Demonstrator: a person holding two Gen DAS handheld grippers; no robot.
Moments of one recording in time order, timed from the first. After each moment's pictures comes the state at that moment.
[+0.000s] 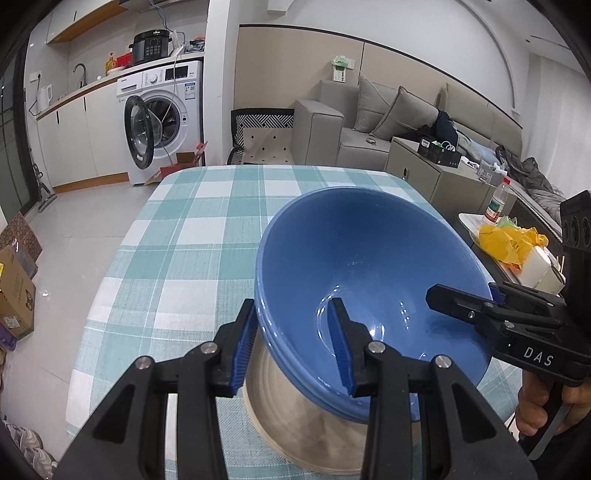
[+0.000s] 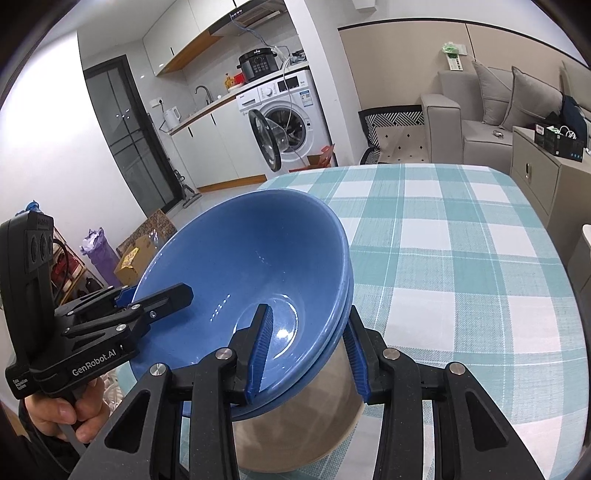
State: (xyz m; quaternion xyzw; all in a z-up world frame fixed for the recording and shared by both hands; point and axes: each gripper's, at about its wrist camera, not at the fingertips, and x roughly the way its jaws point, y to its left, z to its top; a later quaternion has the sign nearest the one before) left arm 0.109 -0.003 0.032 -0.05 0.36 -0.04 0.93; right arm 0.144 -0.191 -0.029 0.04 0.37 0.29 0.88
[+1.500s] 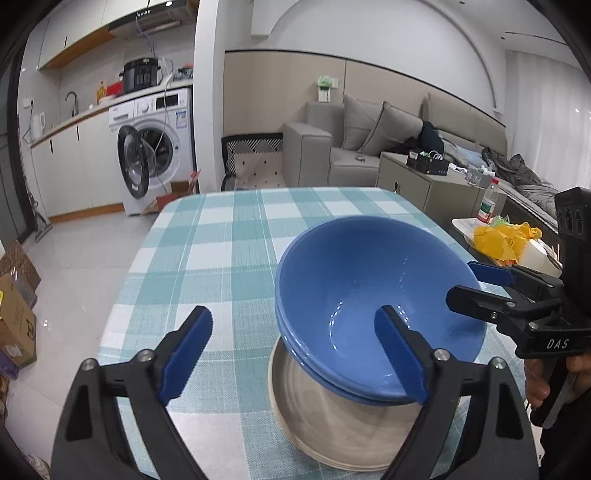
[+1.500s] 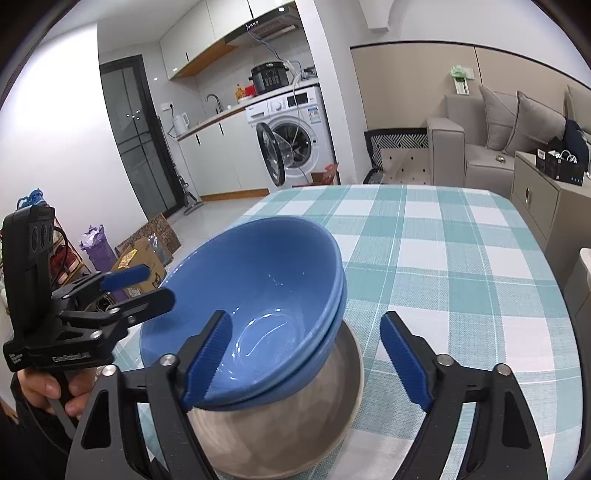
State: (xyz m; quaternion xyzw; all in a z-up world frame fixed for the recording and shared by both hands) left arm 0.093 0.017 0.035 -0.01 0.30 -0.06 0.95; right arm 0.131 -0.201 -0.028 0.02 0.31 0.29 0.91
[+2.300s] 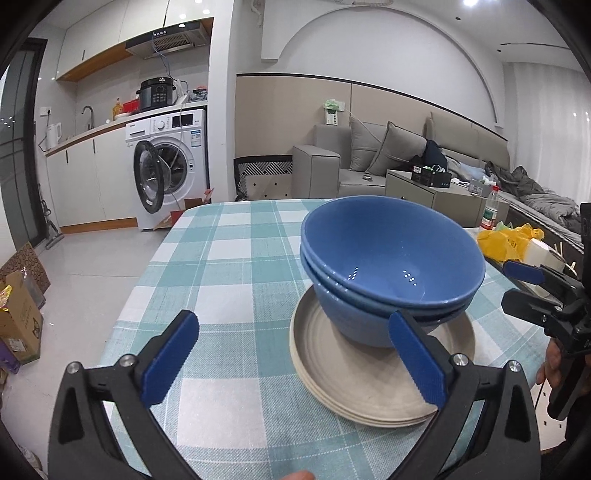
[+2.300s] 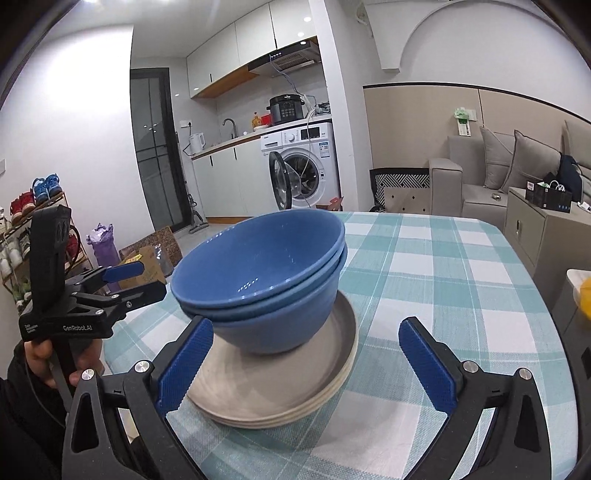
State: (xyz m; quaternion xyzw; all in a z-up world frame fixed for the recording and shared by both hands) left arm 0.040 0.033 0.002 -0.01 0.25 -0.04 0.97; right arm 0.056 -0.223 -0.052 -0.01 0.24 0.30 0.92
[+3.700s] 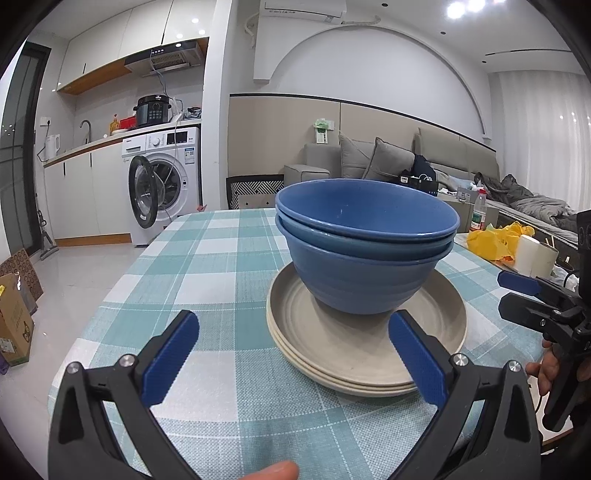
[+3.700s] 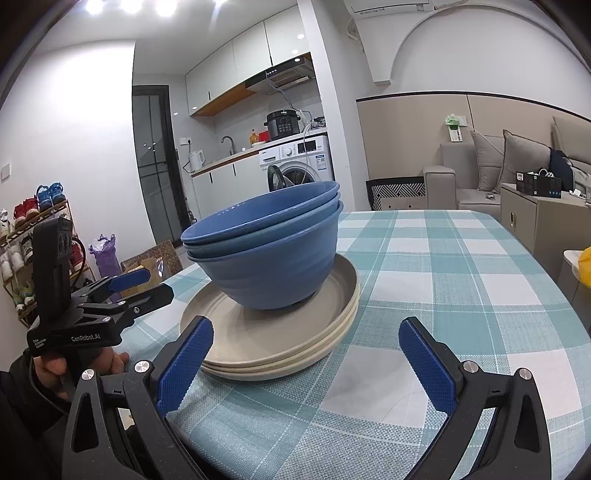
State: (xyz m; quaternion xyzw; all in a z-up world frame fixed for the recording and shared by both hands) left arm 0.010 0.020 -0.036 -0.01 0.20 -0.06 0.98; right arm 0.014 -0.241 -0.094 0.02 0.20 0.30 0.93
